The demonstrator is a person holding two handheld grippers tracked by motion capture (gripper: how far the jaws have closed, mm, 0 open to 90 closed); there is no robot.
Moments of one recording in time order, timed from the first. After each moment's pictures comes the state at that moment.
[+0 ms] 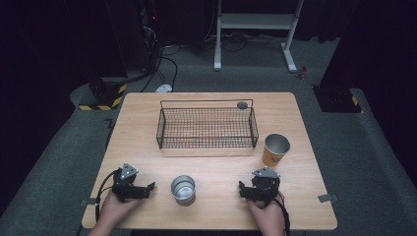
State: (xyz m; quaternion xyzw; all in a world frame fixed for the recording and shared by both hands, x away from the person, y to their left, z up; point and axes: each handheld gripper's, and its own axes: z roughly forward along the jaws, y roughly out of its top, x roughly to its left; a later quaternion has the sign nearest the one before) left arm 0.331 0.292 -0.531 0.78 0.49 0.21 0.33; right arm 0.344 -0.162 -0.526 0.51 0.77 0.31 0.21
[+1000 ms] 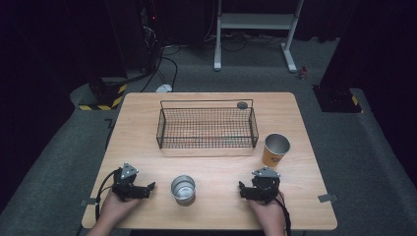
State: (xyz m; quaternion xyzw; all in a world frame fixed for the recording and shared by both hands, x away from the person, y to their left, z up) left arm 0.332 0.292 -0.531 0.79 0.48 0.20 0.33; right arm 0.345 -0.163 -0.526 0.50 0.78 0.31 0.21
